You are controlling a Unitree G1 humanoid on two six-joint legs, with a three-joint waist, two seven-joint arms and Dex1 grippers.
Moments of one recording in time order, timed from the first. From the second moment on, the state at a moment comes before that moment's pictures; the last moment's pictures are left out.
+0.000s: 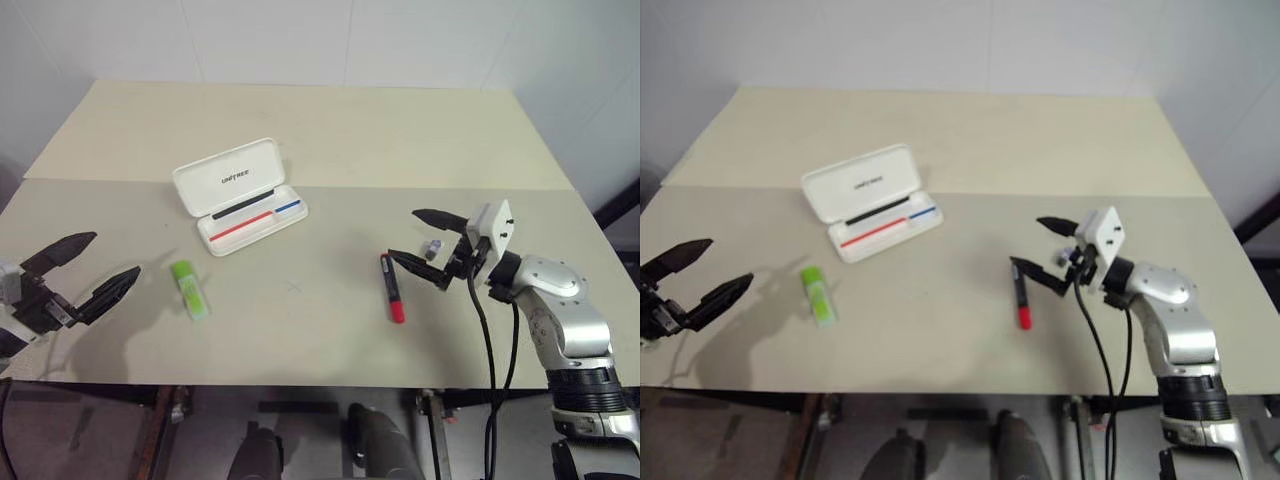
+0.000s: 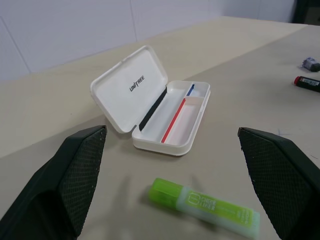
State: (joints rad) left arm 0.11 0.77 0.70 -0.14 -0.66 0.21 -0.92; right arm -0.37 -0.57 -0.10 -0.06 0.41 0.19 0.92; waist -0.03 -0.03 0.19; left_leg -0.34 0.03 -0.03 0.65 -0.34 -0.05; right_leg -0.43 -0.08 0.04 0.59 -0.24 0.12
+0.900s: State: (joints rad) left arm -0.27 0.75 0.26 0.10 -0.41 0.20 -0.89; right arm -0.28 -0.51 -0.07 -0.24 0.43 0.26 0.81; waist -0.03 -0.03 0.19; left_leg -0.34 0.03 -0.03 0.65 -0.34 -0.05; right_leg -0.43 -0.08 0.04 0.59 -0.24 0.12
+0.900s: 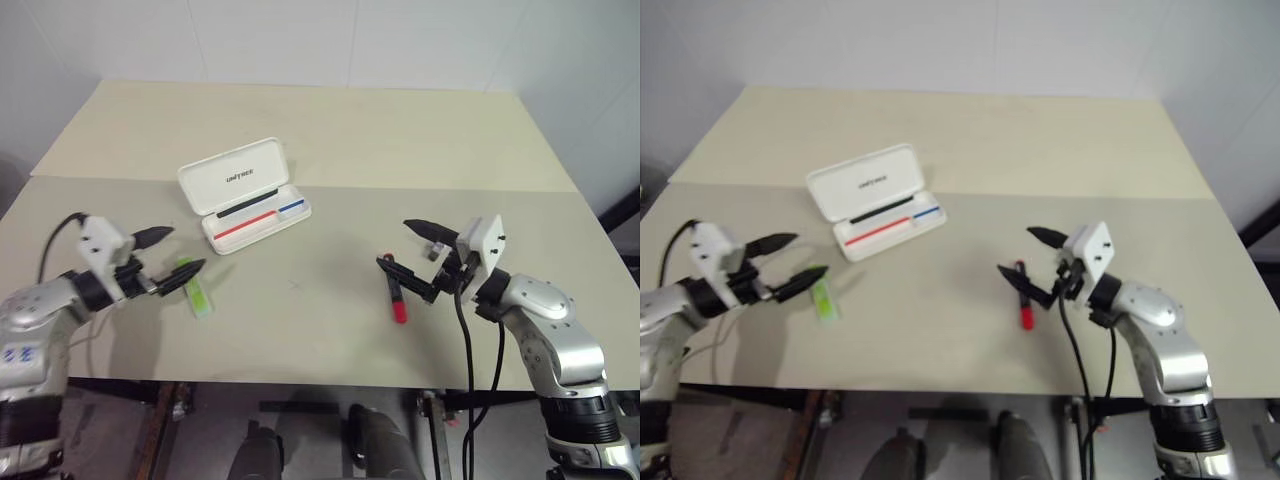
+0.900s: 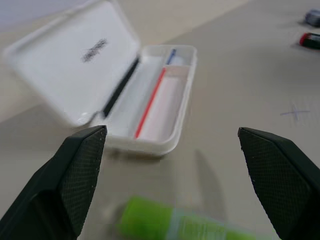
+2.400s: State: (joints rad) left arm -0.89 0.66 -0.09 0.92 -0.05 -0.07 -1.18; right arm -0.34 -0.50 -0.05 -0.19 0.40 0.25 0.81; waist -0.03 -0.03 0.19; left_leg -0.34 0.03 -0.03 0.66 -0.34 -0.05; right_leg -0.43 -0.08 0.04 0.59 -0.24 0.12
